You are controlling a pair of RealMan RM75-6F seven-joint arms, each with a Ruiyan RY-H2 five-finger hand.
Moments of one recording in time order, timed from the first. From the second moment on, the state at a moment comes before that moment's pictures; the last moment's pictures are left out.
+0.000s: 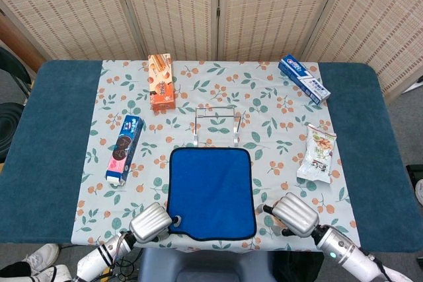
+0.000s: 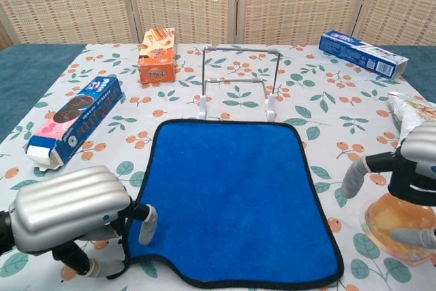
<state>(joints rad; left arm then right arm) -0.53 -1.58 0.12 -1.45 1.80 1.06 0.19 0.44 -1.26 -0.16 -1.59 -1.87 1.17 -0.03</state>
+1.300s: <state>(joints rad) -0.54 -1.59 0.15 -1.45 1.76 1.08 0.15 0.53 -1.44 -0.20 -1.48 -1.93 1.04 -0.12</state>
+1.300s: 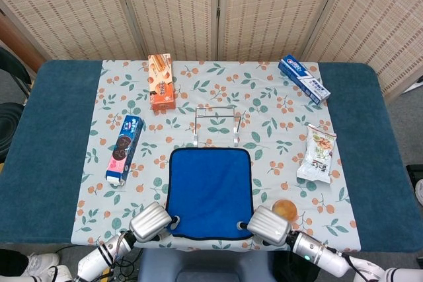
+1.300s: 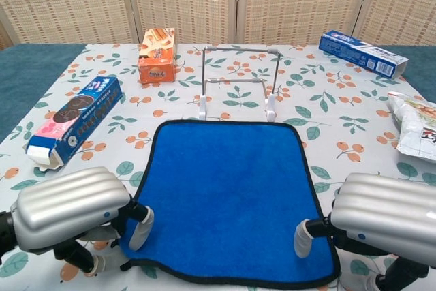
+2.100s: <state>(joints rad) -0.55 -1.58 0.15 -1.45 1.74 1.08 0.16 0.56 -1.51 -0.20 -1.41 -1.91 1.05 -0.13</state>
